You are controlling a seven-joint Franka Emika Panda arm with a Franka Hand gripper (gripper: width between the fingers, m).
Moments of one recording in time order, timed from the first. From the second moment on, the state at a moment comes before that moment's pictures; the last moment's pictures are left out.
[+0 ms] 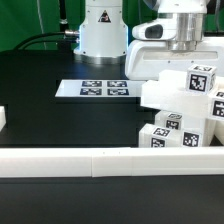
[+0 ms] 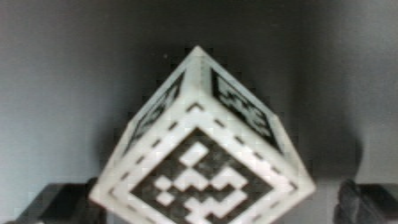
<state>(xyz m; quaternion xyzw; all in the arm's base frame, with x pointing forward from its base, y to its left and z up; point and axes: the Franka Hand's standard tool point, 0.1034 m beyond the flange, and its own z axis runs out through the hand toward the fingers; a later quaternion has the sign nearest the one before) 0.436 0.112 0.005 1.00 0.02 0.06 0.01</state>
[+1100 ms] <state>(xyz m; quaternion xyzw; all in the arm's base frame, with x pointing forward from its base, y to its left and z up) 0.433 0.099 0.004 0.97 -0.23 0.06 -0.01</state>
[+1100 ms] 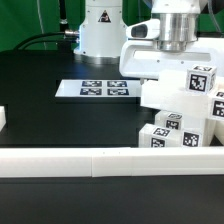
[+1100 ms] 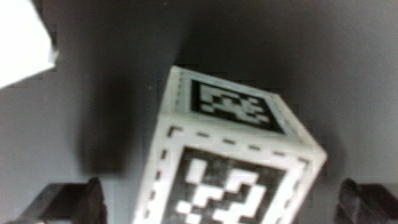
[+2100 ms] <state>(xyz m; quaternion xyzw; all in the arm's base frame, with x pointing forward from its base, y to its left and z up) 0.433 0.088 0.004 0.96 -0.28 0.05 -0.01</state>
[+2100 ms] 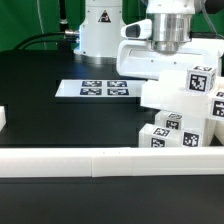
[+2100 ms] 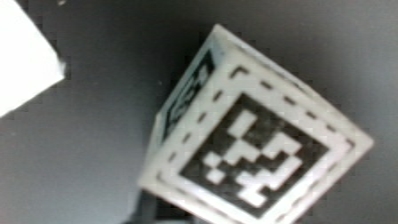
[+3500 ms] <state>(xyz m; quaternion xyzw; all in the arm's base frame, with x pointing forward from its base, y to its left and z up) 0.441 0.090 0.018 0.96 -0.27 0.06 -0.02</state>
